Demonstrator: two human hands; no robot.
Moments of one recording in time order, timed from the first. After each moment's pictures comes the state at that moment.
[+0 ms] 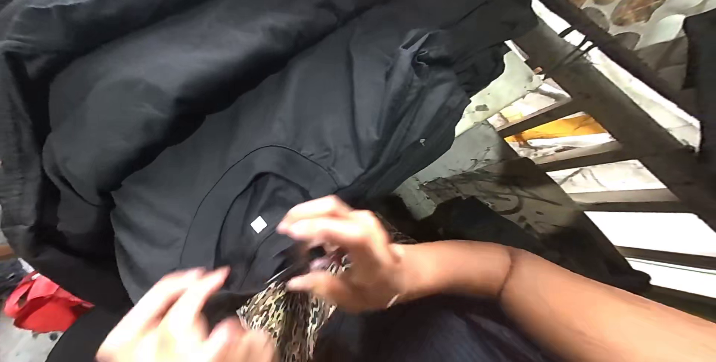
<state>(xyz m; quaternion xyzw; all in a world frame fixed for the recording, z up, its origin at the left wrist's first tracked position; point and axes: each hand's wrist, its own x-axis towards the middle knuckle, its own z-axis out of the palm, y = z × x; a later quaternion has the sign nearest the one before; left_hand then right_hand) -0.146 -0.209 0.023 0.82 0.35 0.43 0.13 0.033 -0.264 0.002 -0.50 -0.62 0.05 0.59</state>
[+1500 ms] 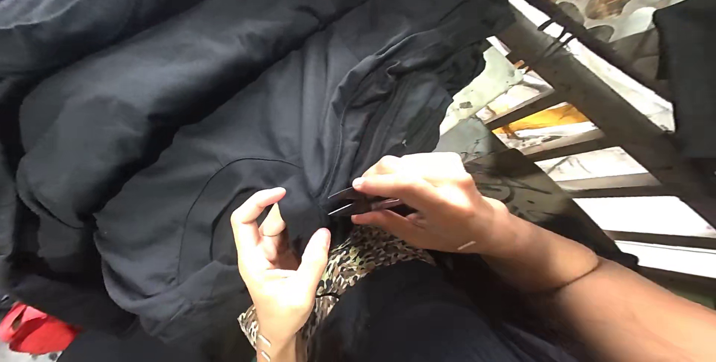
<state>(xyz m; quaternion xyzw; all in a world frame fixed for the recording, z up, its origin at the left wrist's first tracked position) -0.053 -0.211 0.001 0.59 0.17 0.46 0.64 0.130 -0.295 0.024 -0.57 -0.72 -0.06 0.40</state>
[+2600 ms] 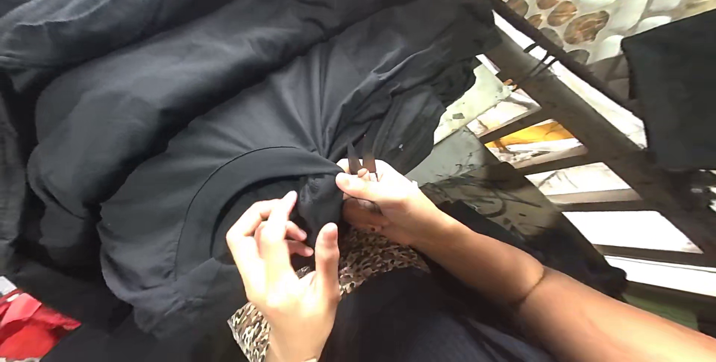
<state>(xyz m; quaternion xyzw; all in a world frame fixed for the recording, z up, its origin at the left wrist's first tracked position) -0.051 -0.228 0.006 0.75 0.31 0.50 0.30 0.103 -0.276 0.013 -0.40 -0.25 0.61 0.63</state>
